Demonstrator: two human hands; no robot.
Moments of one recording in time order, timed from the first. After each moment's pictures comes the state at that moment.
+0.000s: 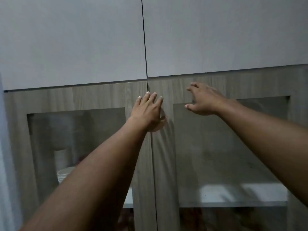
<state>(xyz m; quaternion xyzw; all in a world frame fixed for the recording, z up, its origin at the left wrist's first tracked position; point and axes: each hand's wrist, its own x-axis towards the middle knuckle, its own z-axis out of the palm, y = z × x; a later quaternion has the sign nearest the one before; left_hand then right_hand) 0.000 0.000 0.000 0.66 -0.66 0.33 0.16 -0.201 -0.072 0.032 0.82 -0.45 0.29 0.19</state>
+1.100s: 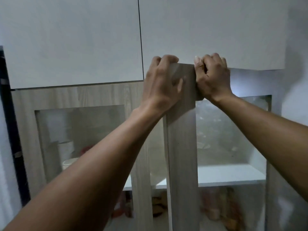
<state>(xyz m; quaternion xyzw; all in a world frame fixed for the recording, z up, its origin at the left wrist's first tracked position) -0.098 0.135 0.040 0.45 -0.65 0.31 0.52 -0.242 0.032 0.053 0.66 -0.33 0.65 0.17</state>
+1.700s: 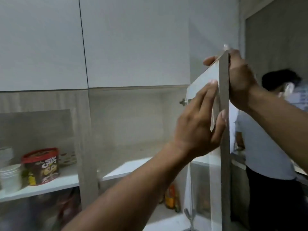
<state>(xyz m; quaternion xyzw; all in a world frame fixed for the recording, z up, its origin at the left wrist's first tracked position) -0.386 0.259 -0.049 0.15 -0.78 0.19 0.58 -0.519 0.246 0.055 0.65 -0.28 0.69 -0.16</state>
